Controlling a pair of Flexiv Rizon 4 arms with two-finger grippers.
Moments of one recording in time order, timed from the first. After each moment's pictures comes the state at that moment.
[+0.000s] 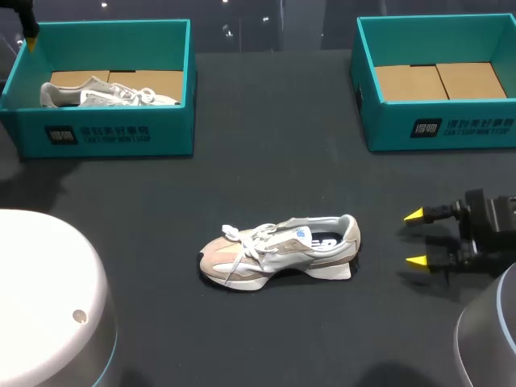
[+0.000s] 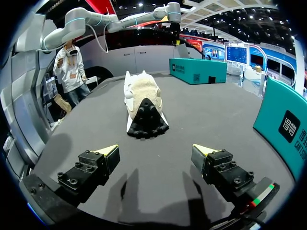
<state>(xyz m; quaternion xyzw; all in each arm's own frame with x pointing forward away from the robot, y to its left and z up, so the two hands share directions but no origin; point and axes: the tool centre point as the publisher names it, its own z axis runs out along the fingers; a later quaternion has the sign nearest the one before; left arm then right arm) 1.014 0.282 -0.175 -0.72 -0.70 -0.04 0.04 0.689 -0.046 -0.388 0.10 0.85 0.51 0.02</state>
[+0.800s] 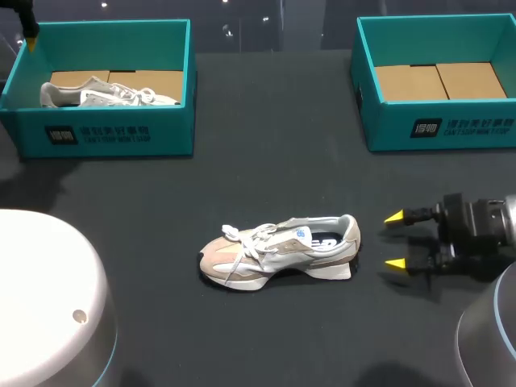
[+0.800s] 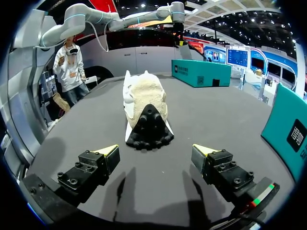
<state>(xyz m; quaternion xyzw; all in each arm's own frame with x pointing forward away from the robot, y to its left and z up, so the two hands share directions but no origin) 1.014 0.282 -0.175 -0.72 -0.70 -0.04 0.04 0.689 -0.011 -0.394 0.09 0.85 0.52 0.03</state>
